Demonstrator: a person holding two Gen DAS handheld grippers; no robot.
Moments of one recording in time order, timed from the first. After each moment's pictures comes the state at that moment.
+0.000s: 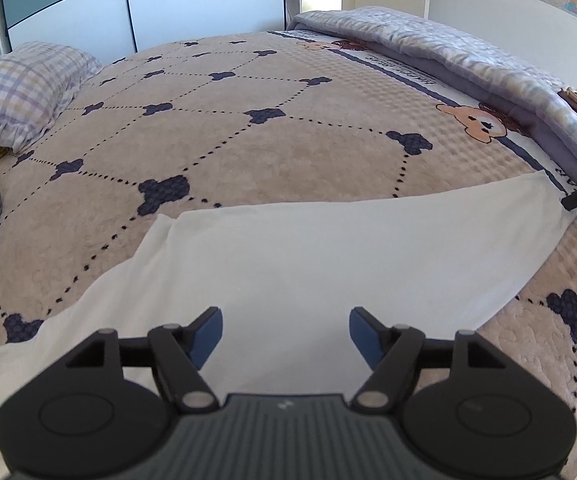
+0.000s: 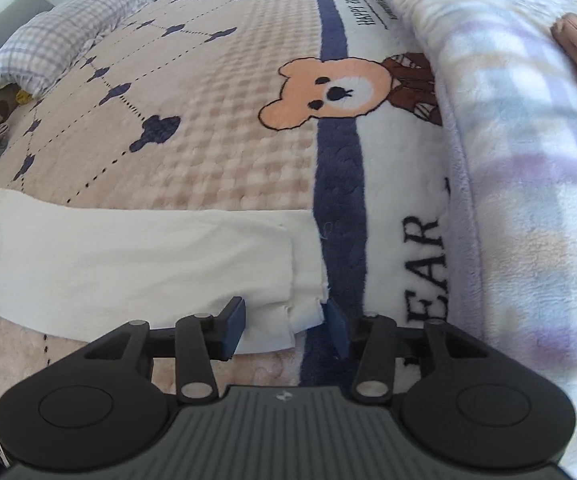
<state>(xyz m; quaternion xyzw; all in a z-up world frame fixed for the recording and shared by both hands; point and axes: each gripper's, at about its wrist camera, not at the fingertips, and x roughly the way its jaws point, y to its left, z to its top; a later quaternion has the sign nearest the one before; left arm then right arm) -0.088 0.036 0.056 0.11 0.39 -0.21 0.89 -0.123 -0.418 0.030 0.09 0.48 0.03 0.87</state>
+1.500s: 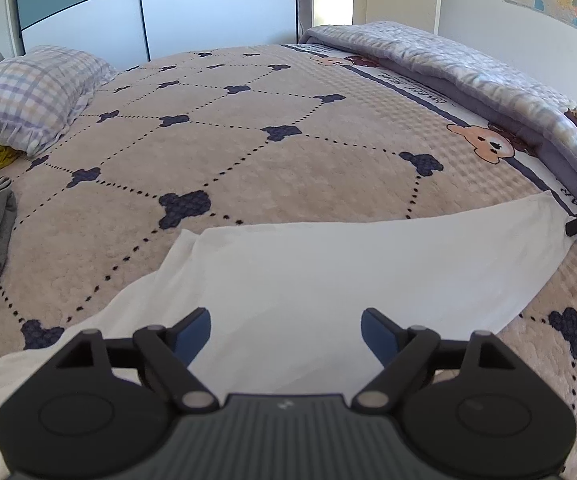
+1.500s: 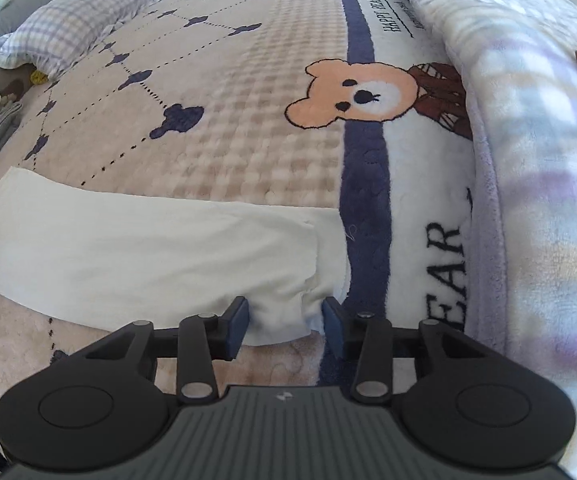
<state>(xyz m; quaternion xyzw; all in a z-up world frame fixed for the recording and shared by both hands) -0.085 0.053 0.070 0.10 0.37 -0.20 0.90 -0.121 -0.406 0.027 0.07 0.48 0.05 0.87</state>
